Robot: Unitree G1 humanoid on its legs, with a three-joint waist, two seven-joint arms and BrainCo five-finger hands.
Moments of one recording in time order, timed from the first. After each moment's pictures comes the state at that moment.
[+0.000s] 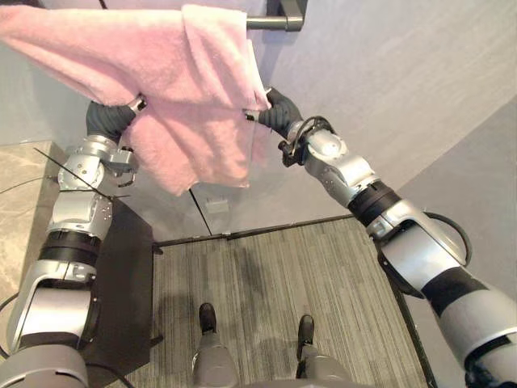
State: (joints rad) left arm -0.68 0.78 -0.12 0.55 -0.62 -0.21 -0.11; right arm -1.18 -0.26 0.64 0.77 0.79 -0.03 0.09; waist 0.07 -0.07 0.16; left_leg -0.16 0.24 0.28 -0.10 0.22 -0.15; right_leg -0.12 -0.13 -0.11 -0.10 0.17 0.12
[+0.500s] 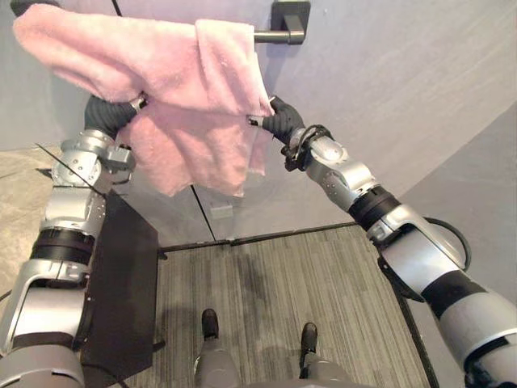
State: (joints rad) left arm -0.75 0.86 -0.13 0.47 -0.58 -0.19 -0.11; right arm -1.19 -0.26 0.58 0.78 0.87 -0.03 0.10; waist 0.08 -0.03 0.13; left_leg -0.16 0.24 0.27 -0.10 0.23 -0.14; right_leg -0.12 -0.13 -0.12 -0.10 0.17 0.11
